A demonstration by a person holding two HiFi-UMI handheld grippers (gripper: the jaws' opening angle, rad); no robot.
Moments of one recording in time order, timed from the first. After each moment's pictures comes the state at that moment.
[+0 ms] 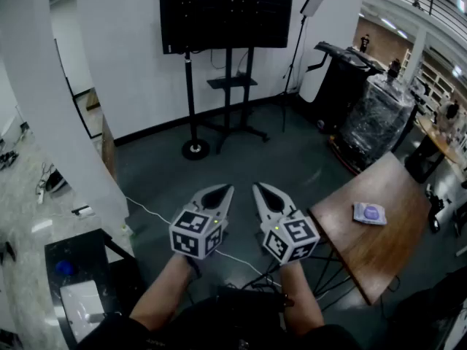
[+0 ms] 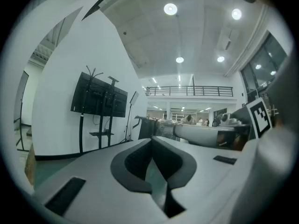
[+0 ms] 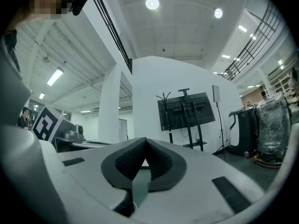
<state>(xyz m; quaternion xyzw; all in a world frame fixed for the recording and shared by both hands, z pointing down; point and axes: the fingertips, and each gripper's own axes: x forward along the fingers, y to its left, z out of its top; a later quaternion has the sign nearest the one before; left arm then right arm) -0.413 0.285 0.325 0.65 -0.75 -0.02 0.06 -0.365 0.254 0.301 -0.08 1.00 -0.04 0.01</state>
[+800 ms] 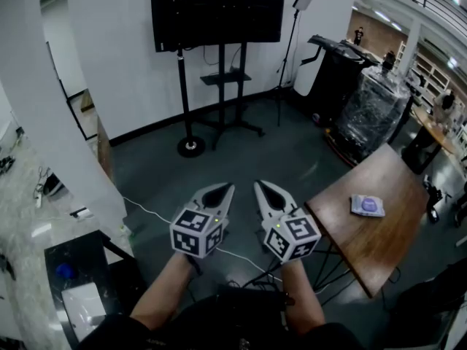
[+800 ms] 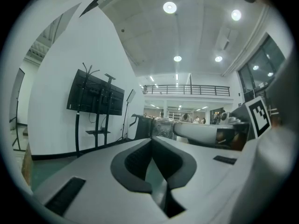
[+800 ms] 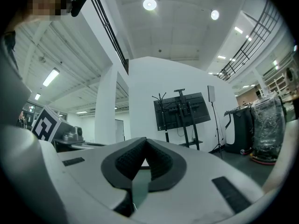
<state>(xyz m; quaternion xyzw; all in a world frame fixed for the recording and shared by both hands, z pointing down) -0.404 0.274 0.331 0.67 -0.74 -0.01 0.07 -0.354 0.242 0.304 -0.10 0.99 -0.05 0.02</state>
